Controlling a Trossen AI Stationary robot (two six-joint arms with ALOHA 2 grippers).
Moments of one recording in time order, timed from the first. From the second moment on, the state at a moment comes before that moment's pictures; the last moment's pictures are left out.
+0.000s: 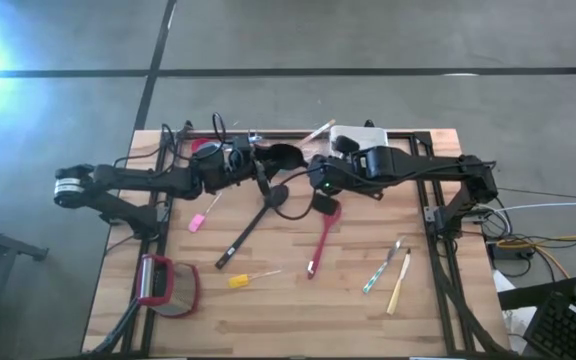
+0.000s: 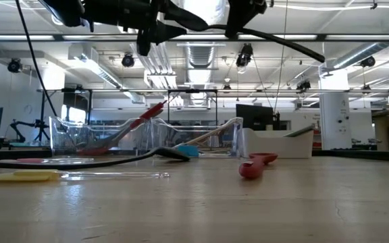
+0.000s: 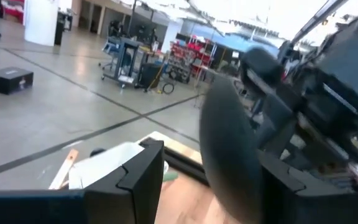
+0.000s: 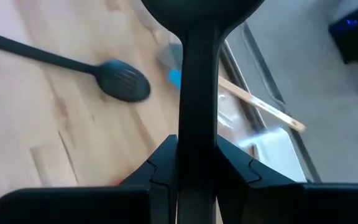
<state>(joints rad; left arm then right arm) 0.20 1.27 0.80 0.60 -0.20 -0.30 0.02 1.71 1.83 -1.19 0.51 0.23</state>
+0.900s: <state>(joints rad) 0.21 1.27 0.81 0.63 -0.15 -0.12 0.03 1.71 1.83 -1.18 0.45 0.26</state>
